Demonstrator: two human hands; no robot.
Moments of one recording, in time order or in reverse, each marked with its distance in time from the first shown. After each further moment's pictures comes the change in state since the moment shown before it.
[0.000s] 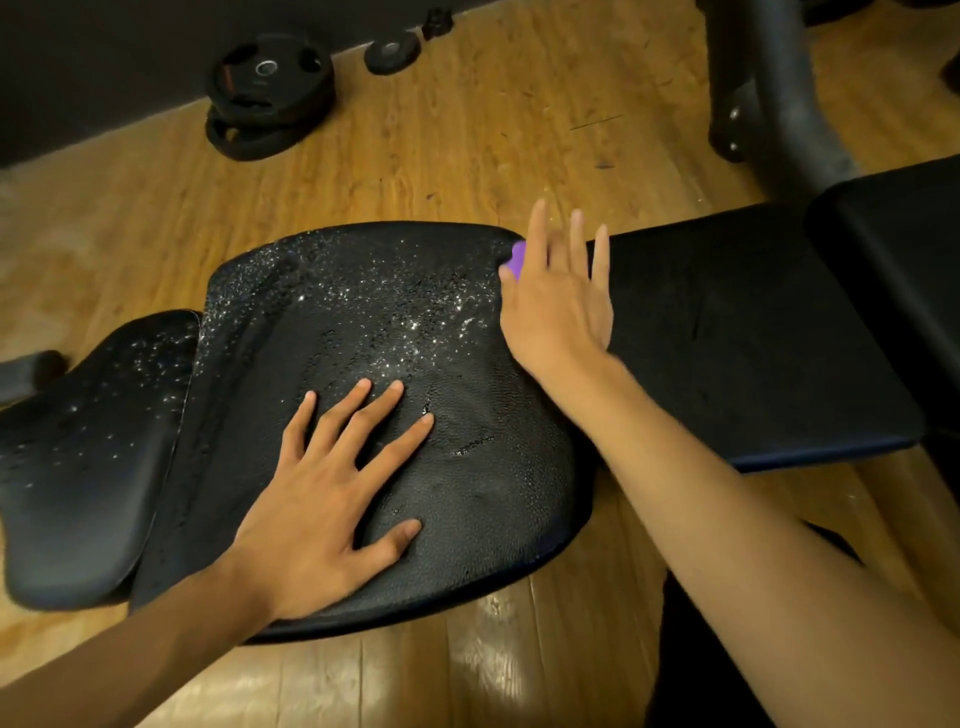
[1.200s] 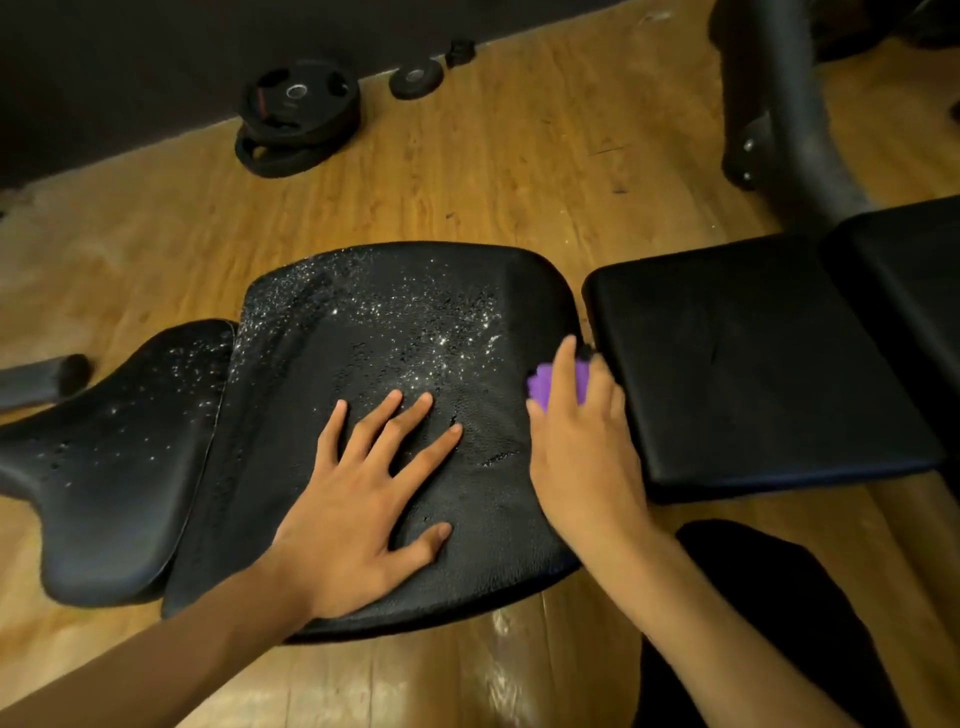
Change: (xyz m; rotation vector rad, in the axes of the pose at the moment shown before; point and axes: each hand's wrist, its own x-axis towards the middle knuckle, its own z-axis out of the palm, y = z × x) left_hand 0.001 0.004 -0.002 0.010 0.000 -0.021; right_hand -0.120 -0.014 -0.020 0.141 -0.093 0.057
